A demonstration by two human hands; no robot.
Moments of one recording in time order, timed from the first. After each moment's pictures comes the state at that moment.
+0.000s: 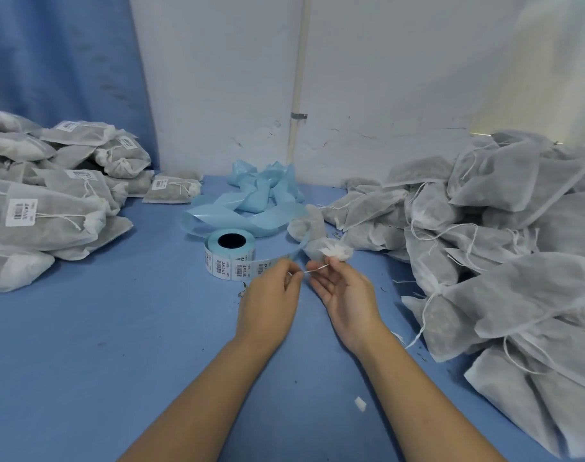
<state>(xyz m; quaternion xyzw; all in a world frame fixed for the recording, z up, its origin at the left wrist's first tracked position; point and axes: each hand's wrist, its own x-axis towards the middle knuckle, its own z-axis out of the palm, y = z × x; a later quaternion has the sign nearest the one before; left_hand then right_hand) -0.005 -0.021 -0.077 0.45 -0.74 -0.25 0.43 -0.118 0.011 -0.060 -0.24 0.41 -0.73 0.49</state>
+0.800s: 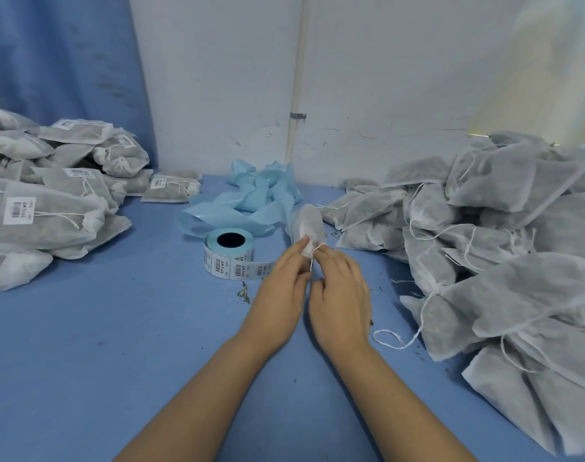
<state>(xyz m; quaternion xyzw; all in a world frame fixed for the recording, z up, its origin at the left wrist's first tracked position) -0.009 -0.015 -0.067 0.29 -0.78 -0.32 0.46 -0.102 0.024 -0.068 -0.56 0.72 -0.39 -0.07</state>
